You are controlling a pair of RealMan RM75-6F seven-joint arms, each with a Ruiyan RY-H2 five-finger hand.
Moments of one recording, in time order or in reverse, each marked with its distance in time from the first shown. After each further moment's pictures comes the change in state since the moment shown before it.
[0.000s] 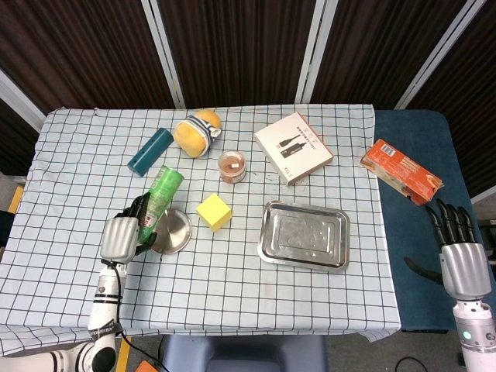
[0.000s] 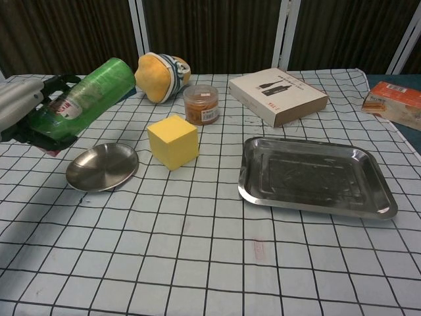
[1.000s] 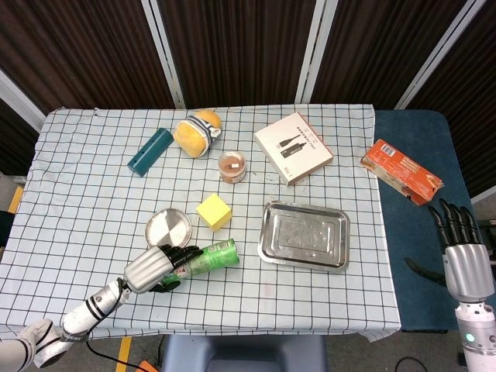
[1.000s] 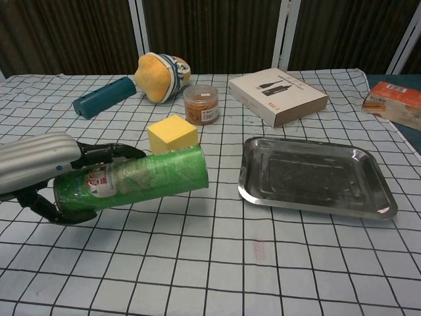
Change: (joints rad) left arm -0.080 0.070 0.271 0.417 0.723 -0.097 -0.600; right arm -0.009 0.010 0.003 -0.013 -0.017 0.027 0.043
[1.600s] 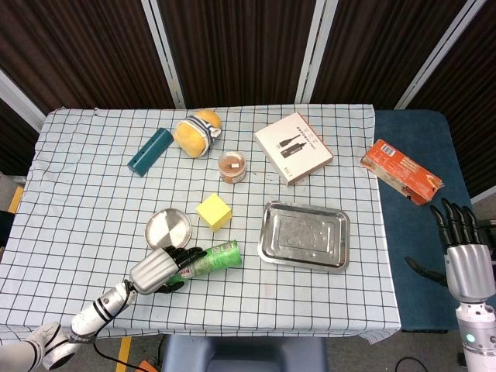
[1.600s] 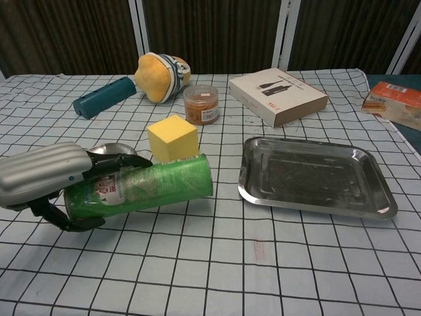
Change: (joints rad) left arm 0.006 -0.041 0.000 -0.001 -0.038 -0.031 0.062; right arm -0.003 -0.007 0.006 0.005 -0.003 0.014 0.006
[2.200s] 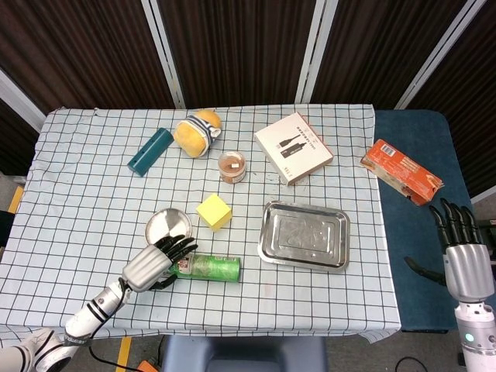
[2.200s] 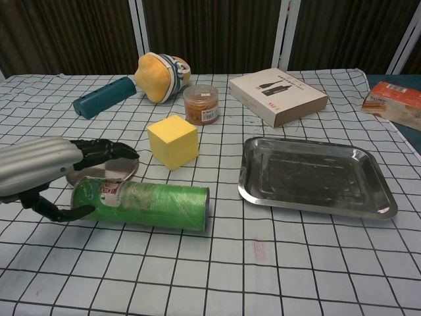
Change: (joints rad) left arm 0.015 0.095 -0.029 -0.185 -0.105 -0.086 0.133; right arm 0.002 -0.005 0.000 0.004 0.002 -0.007 -0.003
